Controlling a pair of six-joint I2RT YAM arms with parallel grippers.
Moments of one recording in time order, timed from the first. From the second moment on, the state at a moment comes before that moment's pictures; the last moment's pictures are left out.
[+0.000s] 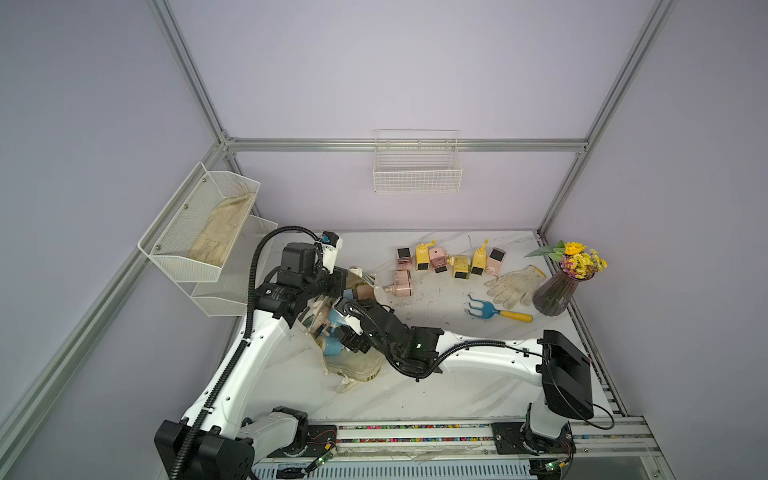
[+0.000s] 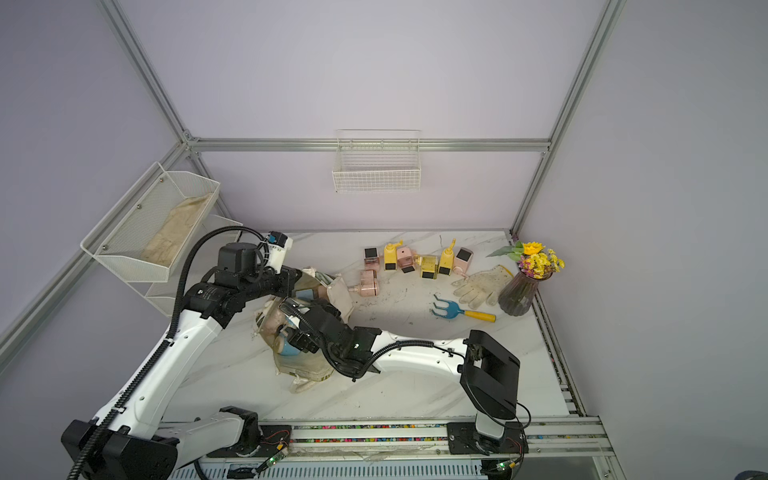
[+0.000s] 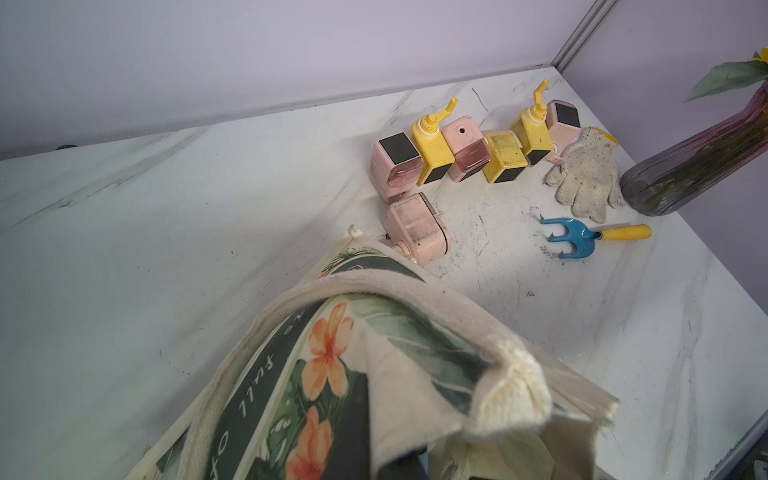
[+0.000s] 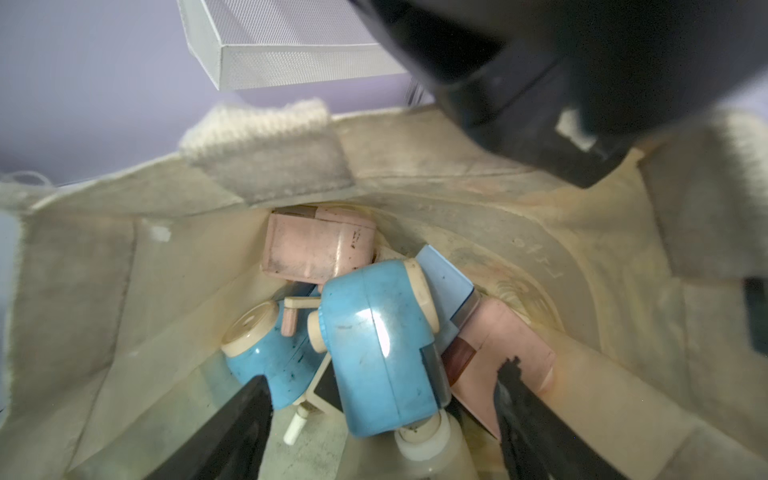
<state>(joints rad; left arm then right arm) -0.23 1.17 1.22 -0.67 0.21 -0.05 1.19 1.75 1.31 0.02 0.39 -0.11</state>
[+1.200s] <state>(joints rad) -0.22 1.17 1.21 -0.68 0.23 -0.04 1.12 1.96 1.37 0.03 0.36 -0.21</state>
